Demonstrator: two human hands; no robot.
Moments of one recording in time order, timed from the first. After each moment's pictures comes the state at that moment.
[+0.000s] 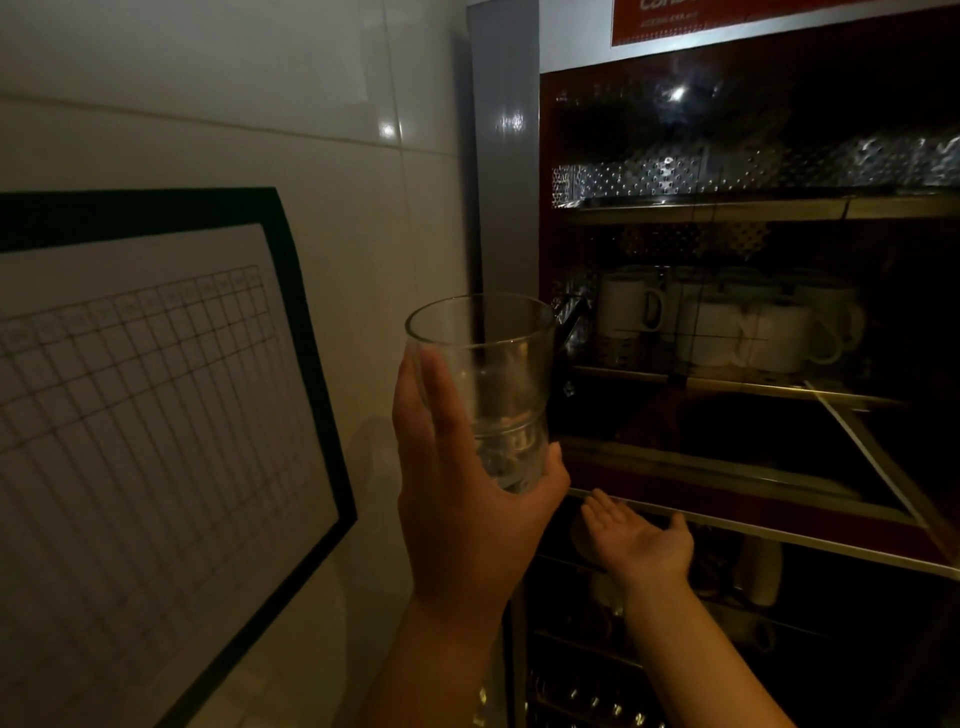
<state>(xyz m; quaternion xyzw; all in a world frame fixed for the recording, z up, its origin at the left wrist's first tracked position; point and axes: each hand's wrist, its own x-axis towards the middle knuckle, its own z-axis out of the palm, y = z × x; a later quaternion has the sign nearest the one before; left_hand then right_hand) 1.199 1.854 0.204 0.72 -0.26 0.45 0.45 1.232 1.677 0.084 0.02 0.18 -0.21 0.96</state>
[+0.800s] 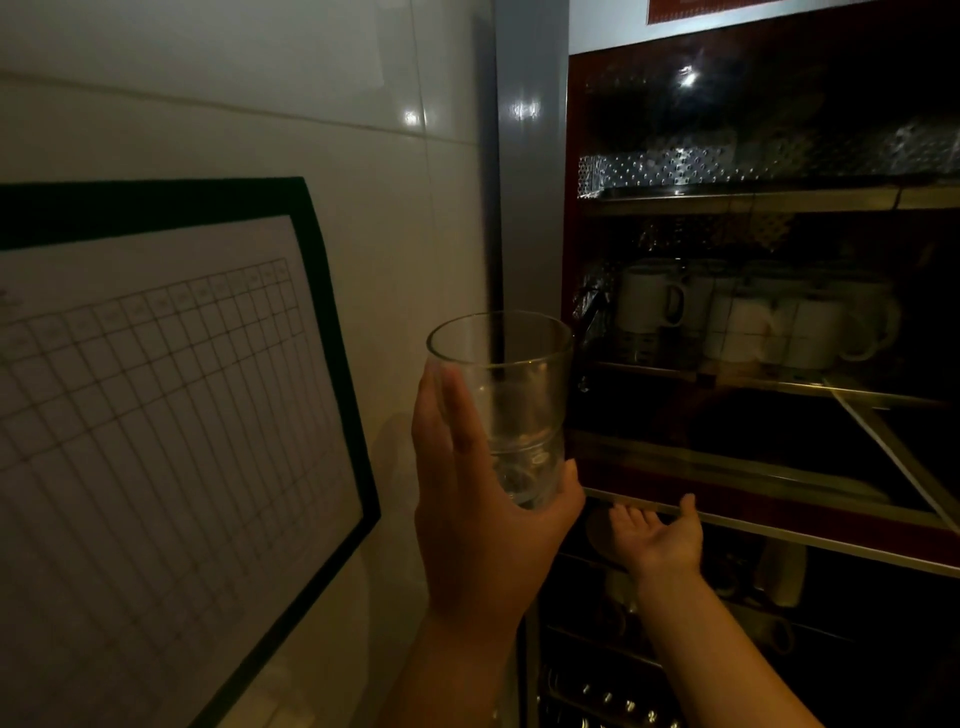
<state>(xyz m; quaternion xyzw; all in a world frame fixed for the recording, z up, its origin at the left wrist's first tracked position) 1.201 1.863 0.193 0.74 -0.26 0.43 0.45 1.256 1.666 0.064 -0.02 0.24 -0.26 0.93</state>
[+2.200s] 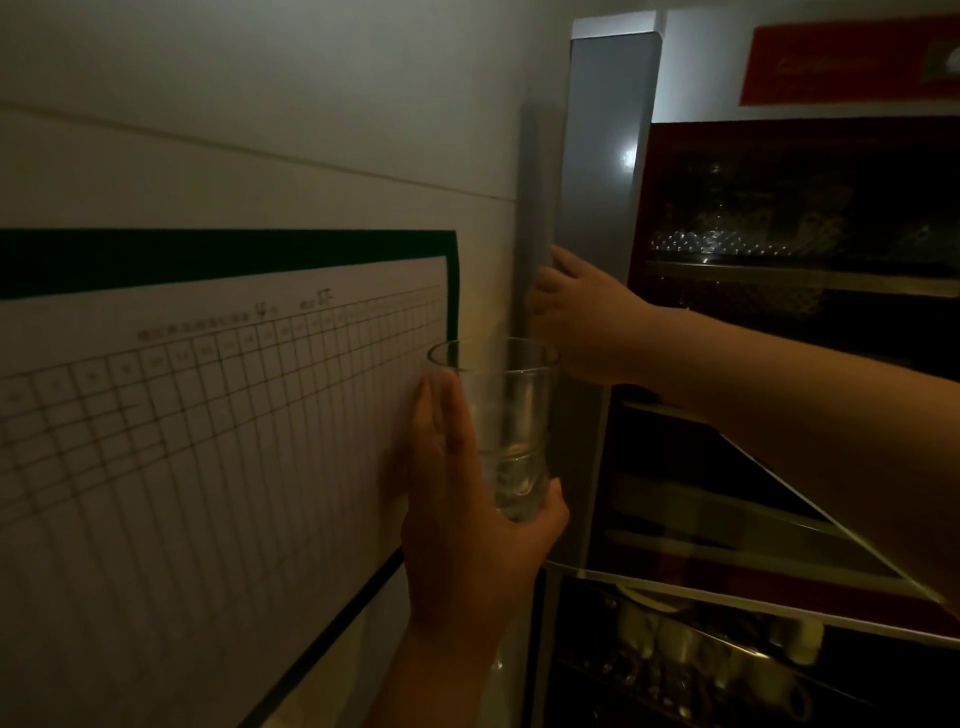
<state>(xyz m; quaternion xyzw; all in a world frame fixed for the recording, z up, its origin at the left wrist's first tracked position) 1.167 1.927 0.208 0.77 -0.18 0.46 0.41 1.241 1.778 0.349 0.84 0.19 0.22 0.46</state>
